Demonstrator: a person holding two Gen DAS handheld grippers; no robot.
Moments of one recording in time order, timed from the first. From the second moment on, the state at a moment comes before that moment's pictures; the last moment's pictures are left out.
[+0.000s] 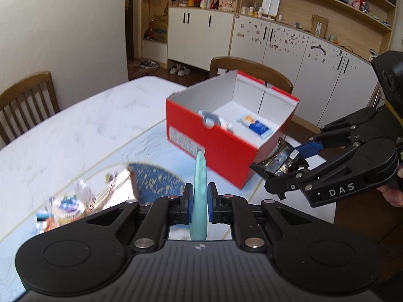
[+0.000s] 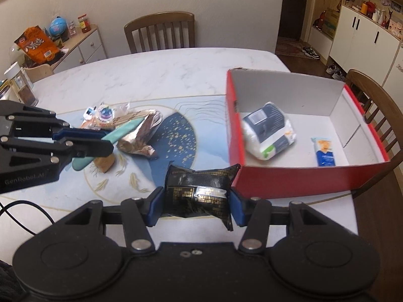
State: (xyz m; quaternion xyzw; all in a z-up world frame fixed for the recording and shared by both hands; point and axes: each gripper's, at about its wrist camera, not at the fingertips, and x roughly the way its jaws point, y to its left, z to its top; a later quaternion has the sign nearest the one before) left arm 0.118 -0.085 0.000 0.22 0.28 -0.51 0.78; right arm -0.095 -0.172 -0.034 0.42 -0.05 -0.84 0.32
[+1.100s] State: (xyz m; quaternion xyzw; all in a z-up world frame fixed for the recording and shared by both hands) left arm 0.091 -0.249 0.001 0.28 0.26 -0.55 0.74; right arm -0.219 -0.065 -0.064 0.41 -0.04 -0.86 0.31
